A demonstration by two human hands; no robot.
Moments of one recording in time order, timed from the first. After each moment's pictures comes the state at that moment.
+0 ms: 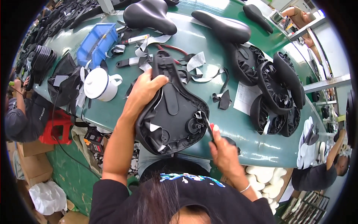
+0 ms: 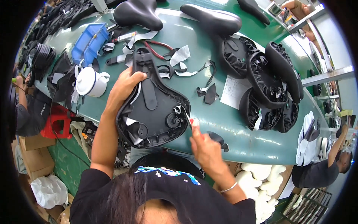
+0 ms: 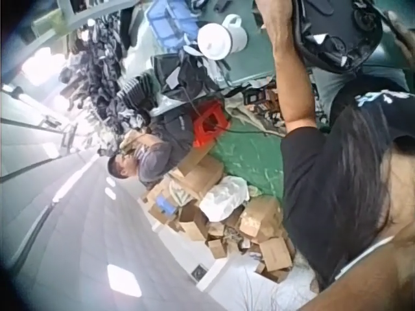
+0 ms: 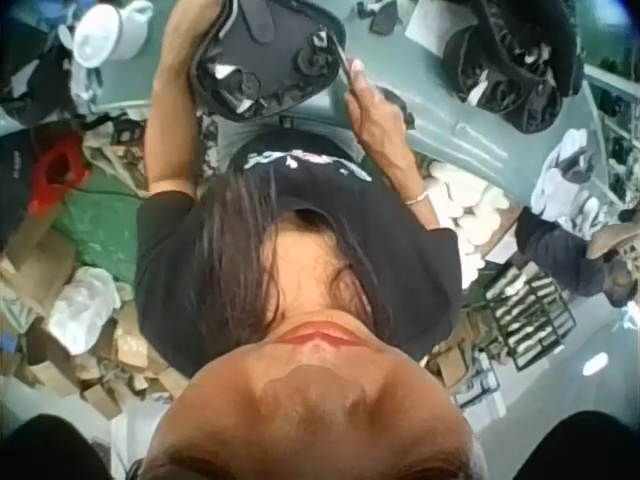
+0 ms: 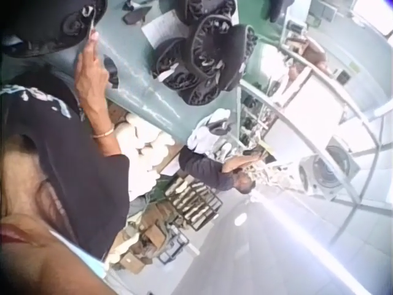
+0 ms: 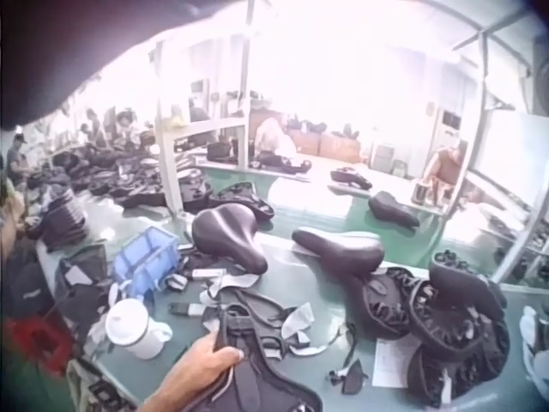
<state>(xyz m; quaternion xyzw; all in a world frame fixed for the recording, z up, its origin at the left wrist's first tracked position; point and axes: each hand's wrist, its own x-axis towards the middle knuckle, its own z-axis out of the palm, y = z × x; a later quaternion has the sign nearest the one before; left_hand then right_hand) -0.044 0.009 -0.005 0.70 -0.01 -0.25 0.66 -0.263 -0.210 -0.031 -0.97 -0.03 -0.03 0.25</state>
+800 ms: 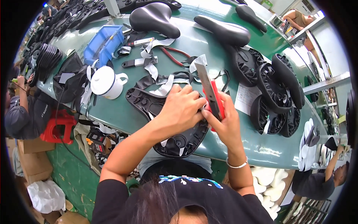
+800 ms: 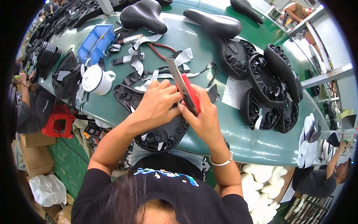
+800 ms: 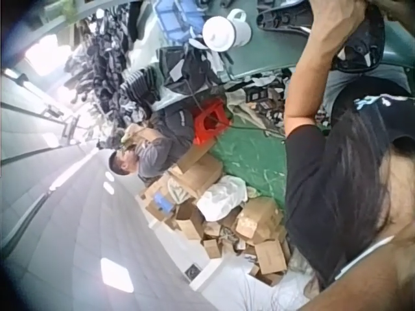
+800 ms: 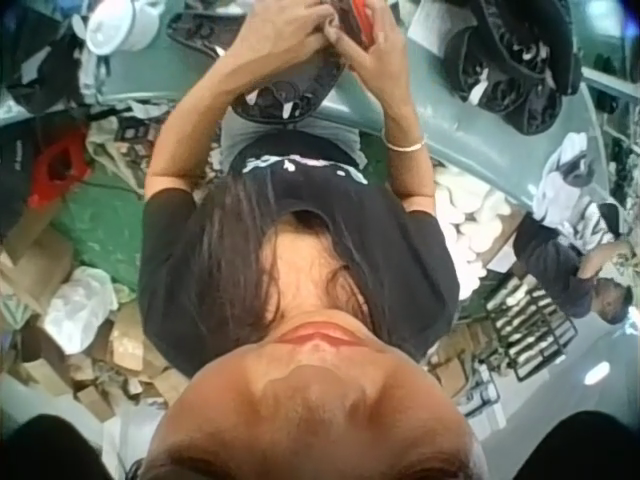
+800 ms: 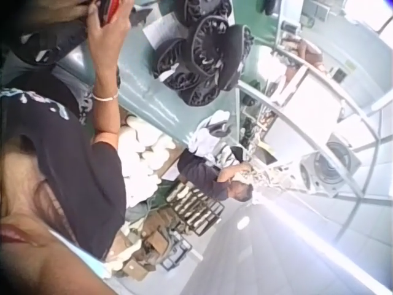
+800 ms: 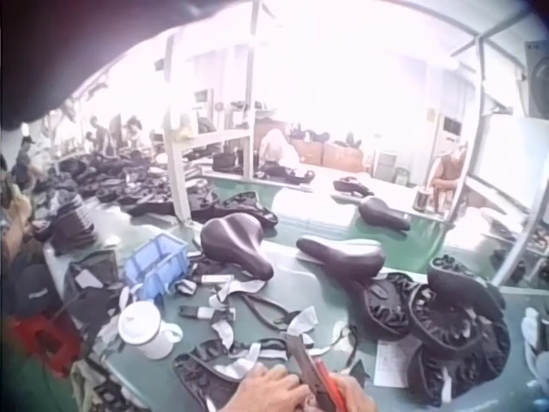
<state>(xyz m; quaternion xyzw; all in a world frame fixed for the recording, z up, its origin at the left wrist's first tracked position) -0.100 -0.039 -0.007 0.85 -0.44 0.10 0.26 -0.174 -0.195 0.012 -0.82 0.00 -0.08 0.57</state>
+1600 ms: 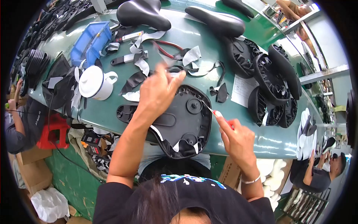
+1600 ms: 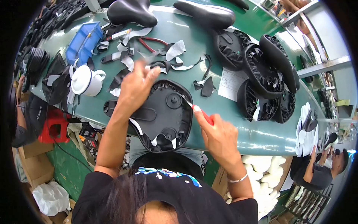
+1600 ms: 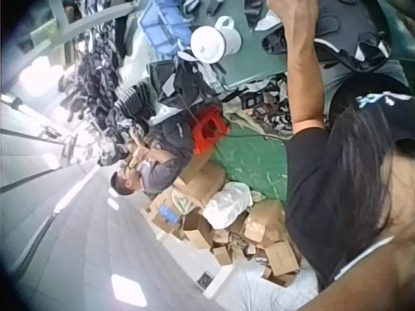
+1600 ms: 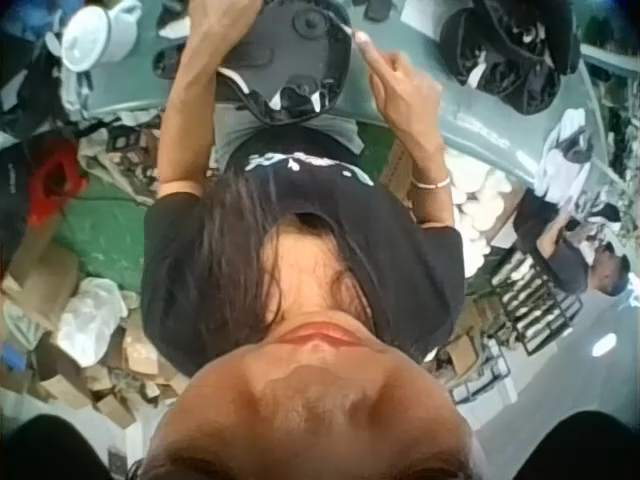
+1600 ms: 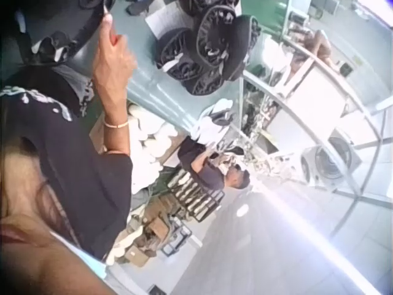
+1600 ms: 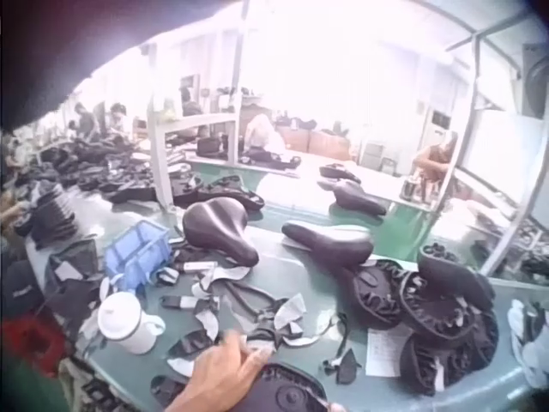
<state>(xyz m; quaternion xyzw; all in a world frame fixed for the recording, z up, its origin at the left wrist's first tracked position) -0.068 -0.028 -0.012 0.90 -0.12 -0.09 0.40 -0.233 -0.227 0.012 -0.99 -0.06 -0.08 0.08</state>
